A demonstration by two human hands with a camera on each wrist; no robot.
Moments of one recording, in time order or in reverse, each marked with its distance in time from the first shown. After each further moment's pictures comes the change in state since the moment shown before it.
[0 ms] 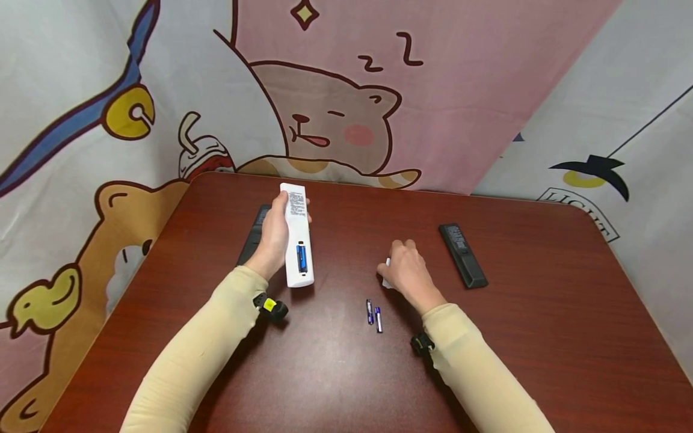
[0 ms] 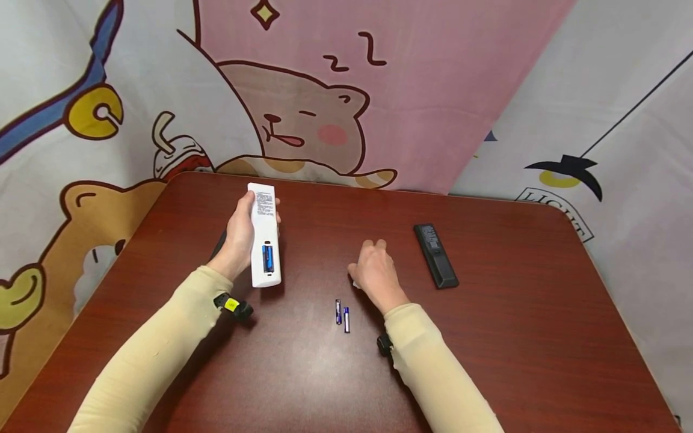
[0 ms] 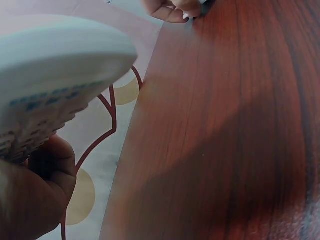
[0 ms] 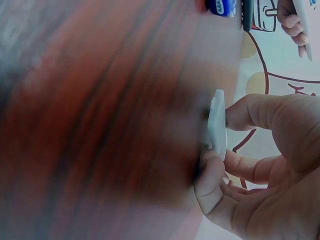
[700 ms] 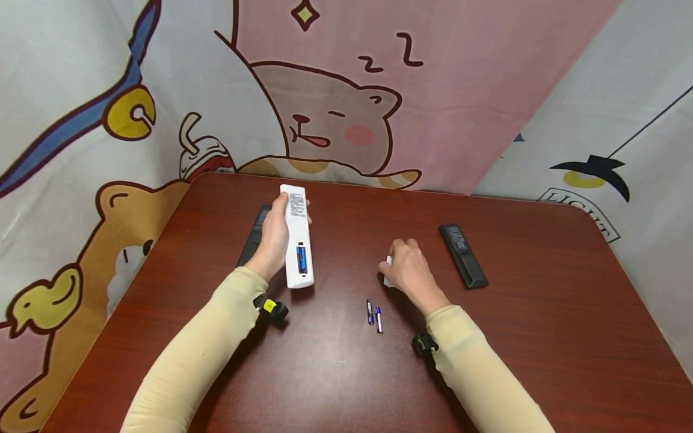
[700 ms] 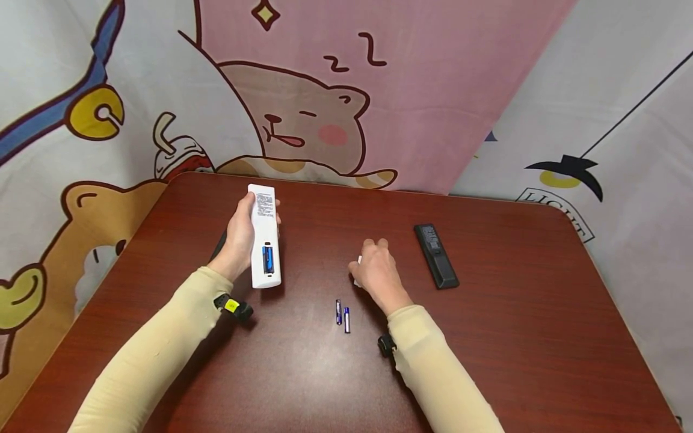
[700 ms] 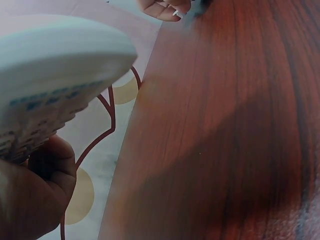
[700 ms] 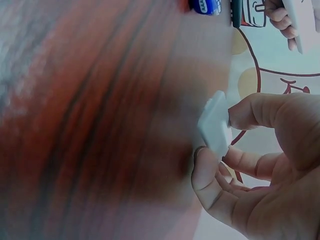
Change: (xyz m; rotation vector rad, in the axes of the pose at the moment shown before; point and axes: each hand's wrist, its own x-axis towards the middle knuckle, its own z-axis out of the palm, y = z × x) left_hand 0.000 -0.002 -0.001 0.015 0.006 -0.001; right_hand -0.001 0.004 -0.004 0.053 0.039 -0.039
